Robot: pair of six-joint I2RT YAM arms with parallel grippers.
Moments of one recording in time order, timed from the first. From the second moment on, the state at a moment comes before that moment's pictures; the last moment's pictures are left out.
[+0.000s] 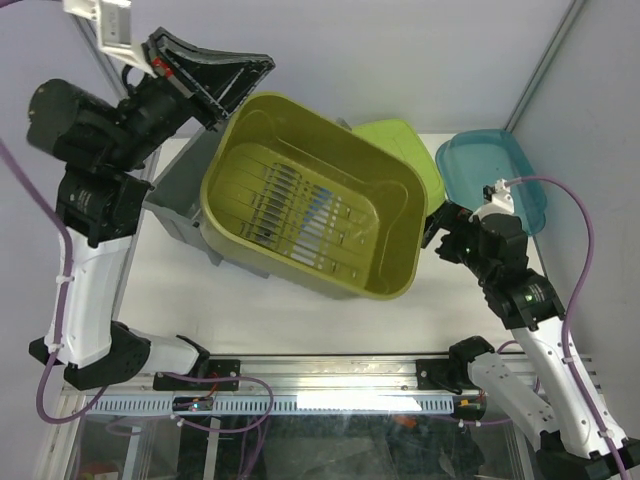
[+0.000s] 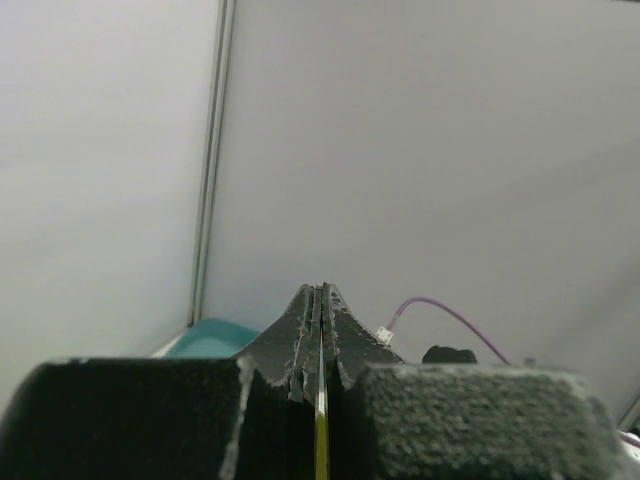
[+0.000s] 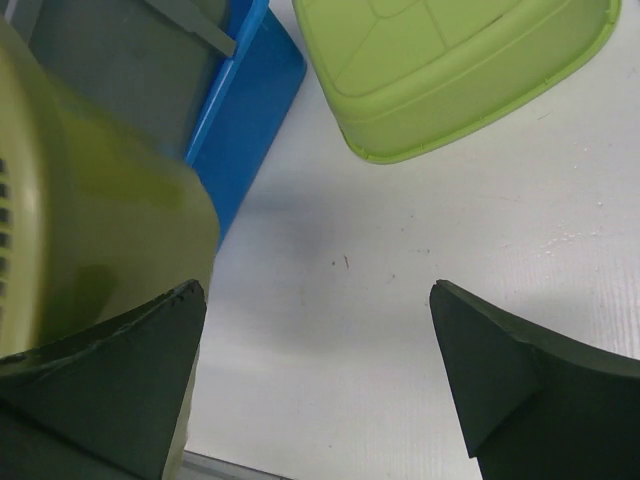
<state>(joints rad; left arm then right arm) -0.52 1.35 2.19 -0.26 0.48 -0.50 0.36 0.68 0.90 -0.66 0.06 0.63</state>
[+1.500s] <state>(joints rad) -0.67 1.26 1.64 -0.22 0.50 -0.55 0.36 0.54 0.82 -0.64 -0.05 0.58</state>
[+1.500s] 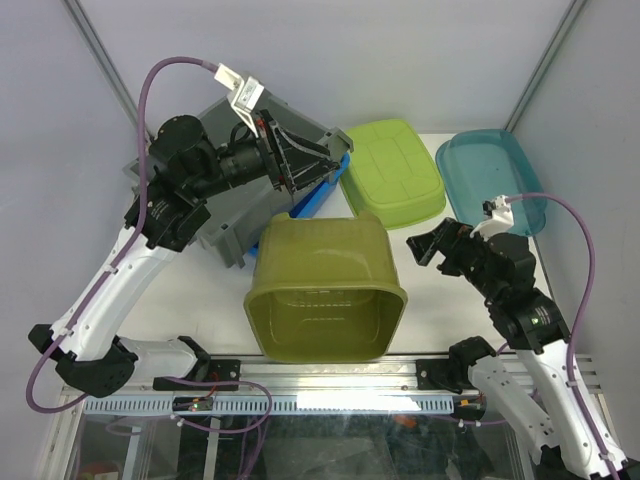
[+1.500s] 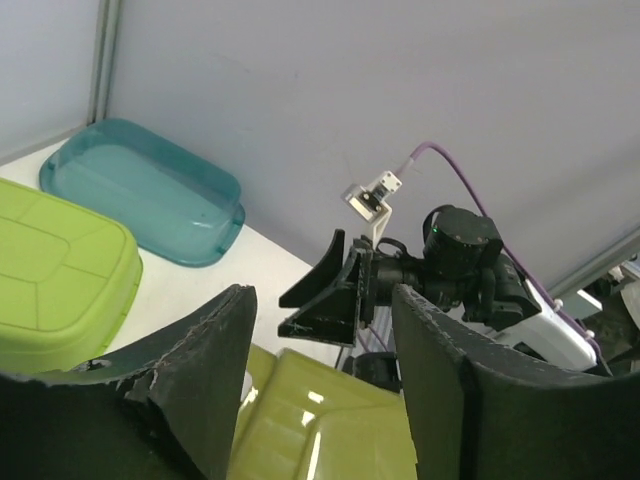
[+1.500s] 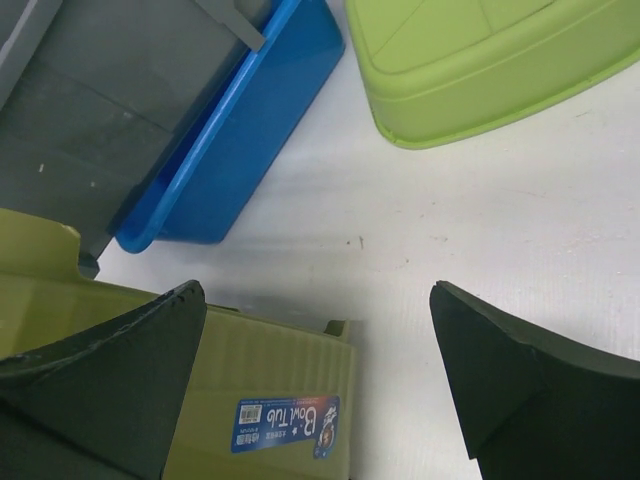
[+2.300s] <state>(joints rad) -1.50 1.23 1.62 -0.51 -0.13 -0.24 0.36 0.29 0.90 -0.68 0.19 0.45</state>
